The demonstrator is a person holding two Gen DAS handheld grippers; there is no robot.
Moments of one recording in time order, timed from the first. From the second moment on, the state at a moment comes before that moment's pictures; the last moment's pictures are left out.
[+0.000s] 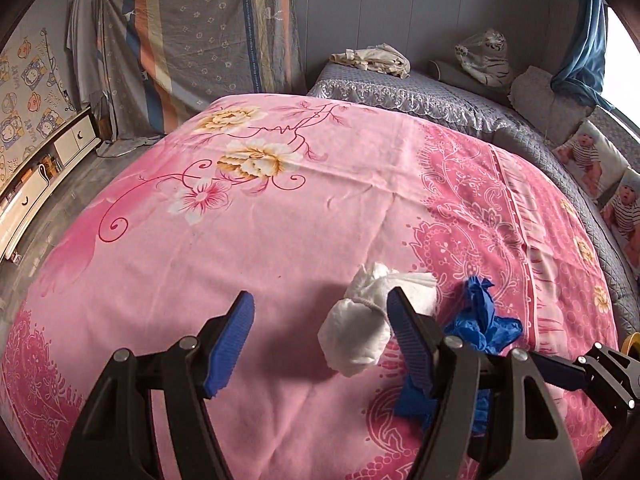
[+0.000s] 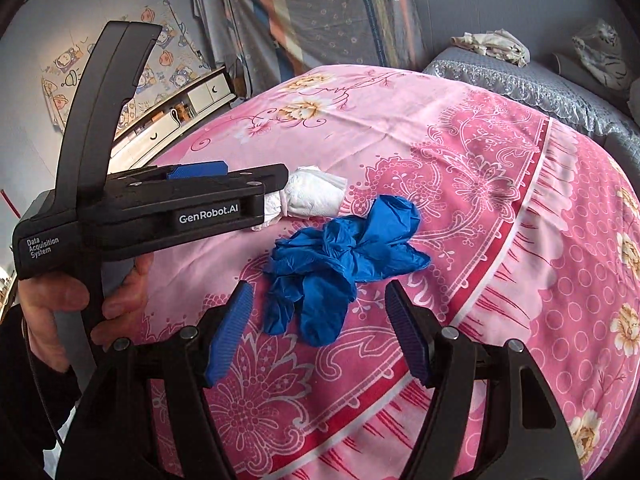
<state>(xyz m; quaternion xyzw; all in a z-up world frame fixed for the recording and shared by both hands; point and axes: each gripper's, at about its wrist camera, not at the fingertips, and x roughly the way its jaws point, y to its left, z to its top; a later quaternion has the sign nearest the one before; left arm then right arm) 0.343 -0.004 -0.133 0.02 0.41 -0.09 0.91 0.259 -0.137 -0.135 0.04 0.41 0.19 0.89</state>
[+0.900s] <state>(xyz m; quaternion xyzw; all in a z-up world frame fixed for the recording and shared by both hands) 0.370 -0.027 -0.152 0.06 0.42 -0.10 0.90 0.298 -0.135 -0.157 0.06 0.46 0.19 0.86</state>
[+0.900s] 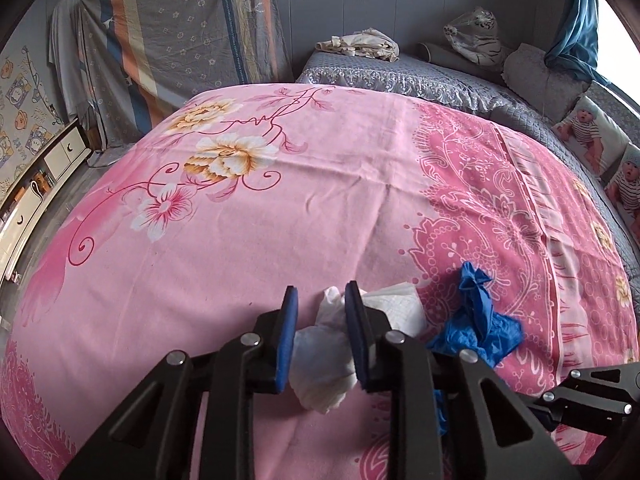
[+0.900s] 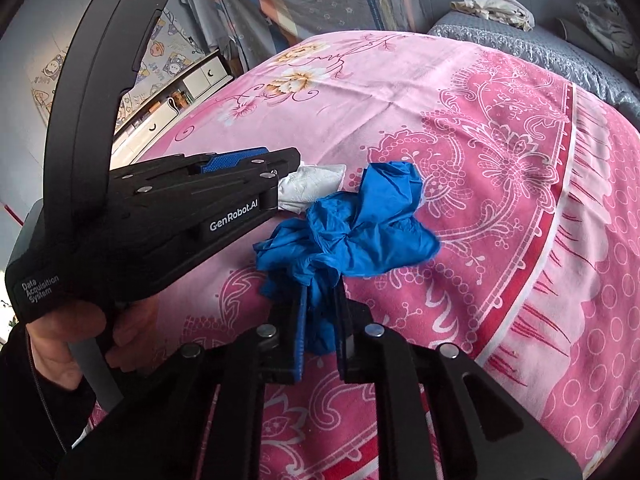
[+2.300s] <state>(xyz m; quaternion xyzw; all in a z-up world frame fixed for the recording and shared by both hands) 0.317 -0.056 -0.138 0.18 0.40 -0.21 0.88 0.220 -0.221 -0.082 0.15 0.39 0.16 0.89</state>
